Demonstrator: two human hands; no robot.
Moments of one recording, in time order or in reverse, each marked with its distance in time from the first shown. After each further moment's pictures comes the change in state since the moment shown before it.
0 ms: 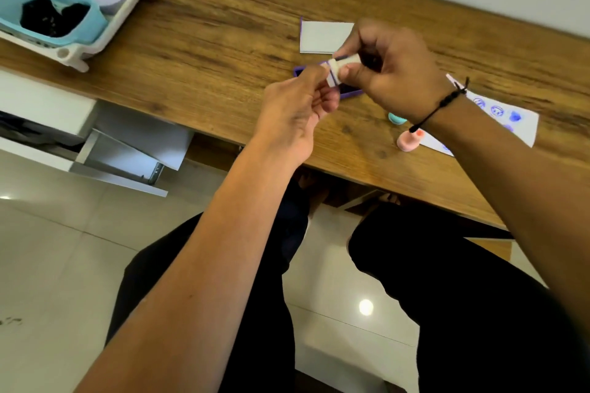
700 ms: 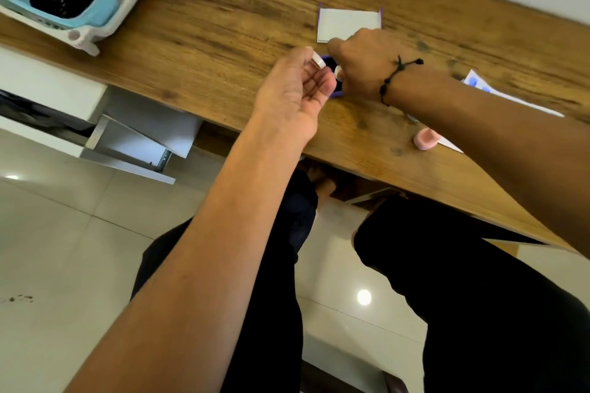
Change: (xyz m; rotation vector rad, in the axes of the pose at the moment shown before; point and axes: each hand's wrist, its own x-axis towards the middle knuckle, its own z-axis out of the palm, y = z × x) left_hand 0.011 0.015 -0.011 -0.277 0.150 -0.132; right_hand 0.057 0.026 0.040 -0.875 -0.291 -0.089
